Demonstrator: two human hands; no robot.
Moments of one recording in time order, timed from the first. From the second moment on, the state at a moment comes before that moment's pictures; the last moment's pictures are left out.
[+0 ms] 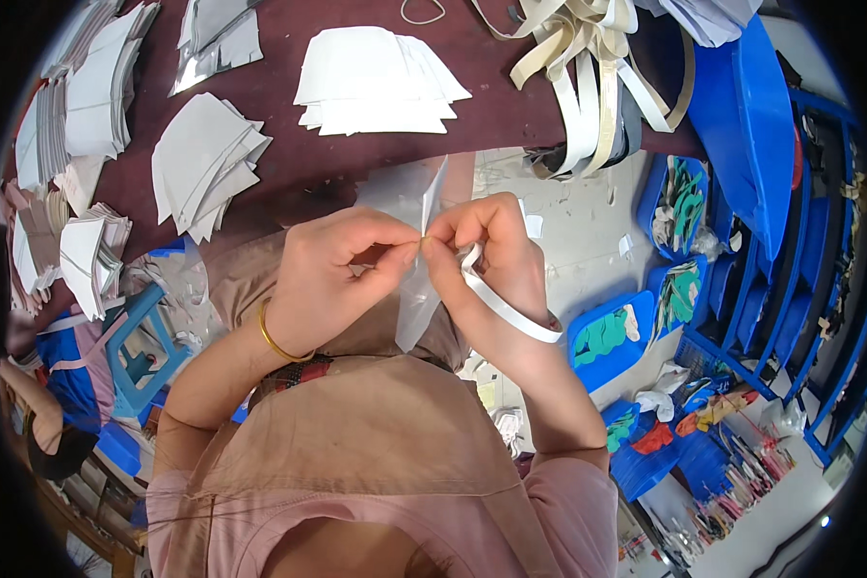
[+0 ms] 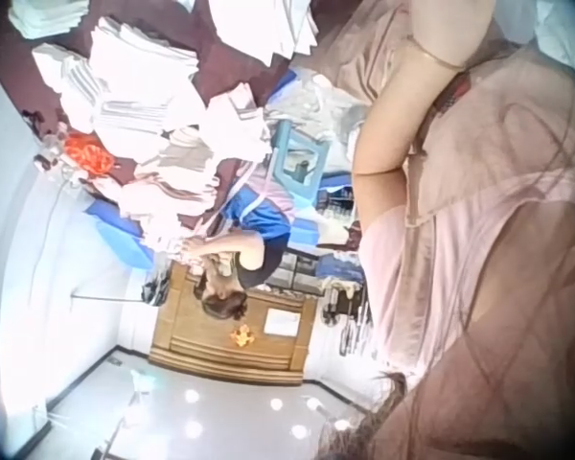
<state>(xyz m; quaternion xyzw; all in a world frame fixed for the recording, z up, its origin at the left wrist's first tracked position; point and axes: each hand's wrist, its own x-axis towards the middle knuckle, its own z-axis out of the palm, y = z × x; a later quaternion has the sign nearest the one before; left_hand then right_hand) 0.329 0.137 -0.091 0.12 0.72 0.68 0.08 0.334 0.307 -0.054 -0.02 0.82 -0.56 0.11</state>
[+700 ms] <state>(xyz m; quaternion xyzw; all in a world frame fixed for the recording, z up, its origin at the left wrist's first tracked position) 0.319 0.118 -0.111 0.02 0.56 0.80 0.19 0.309 0.296 -0.072 -0.05 0.68 -0.72 0.15</state>
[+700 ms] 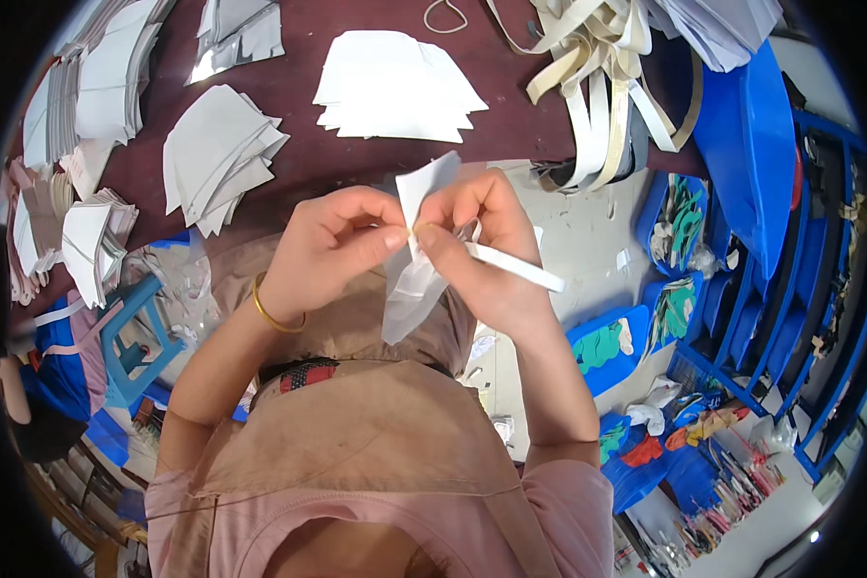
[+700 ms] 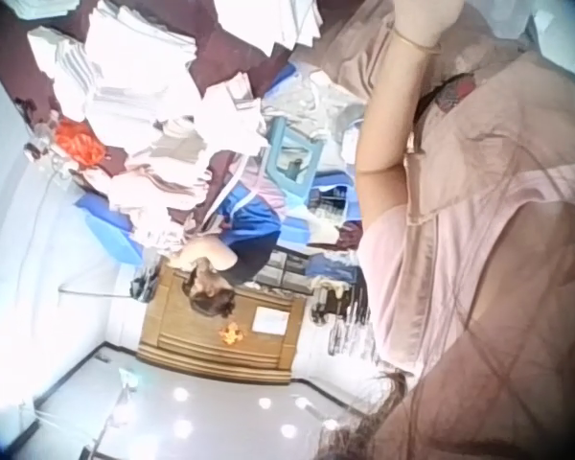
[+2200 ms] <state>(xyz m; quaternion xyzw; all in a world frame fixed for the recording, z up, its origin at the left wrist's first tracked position) 0.272 0.119 -0.120 0.05 0.51 0.82 0.25 0.250 0.284 -0.094 0.04 0.58 -0.81 0.10</state>
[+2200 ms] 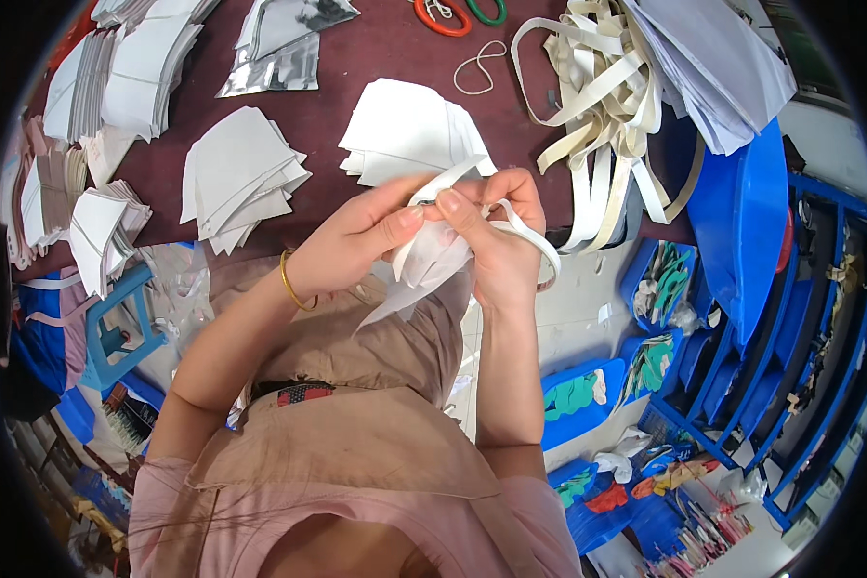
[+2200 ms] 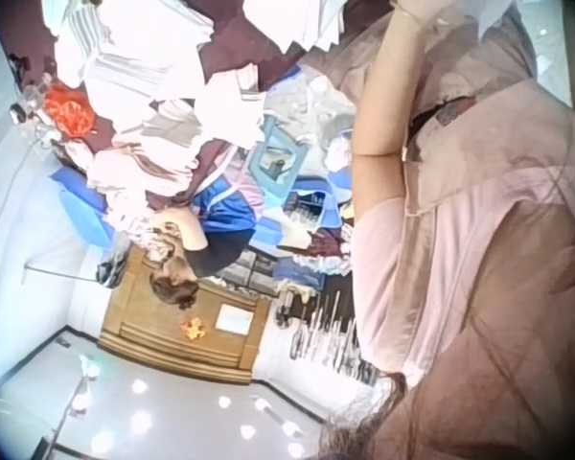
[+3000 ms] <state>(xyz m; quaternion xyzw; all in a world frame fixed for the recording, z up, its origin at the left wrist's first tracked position) 0.290 0.089 -0.108 -0.04 0.62 0.75 0.22 0.280 0.262 -0.091 0.00 0.64 -0.77 0.08</state>
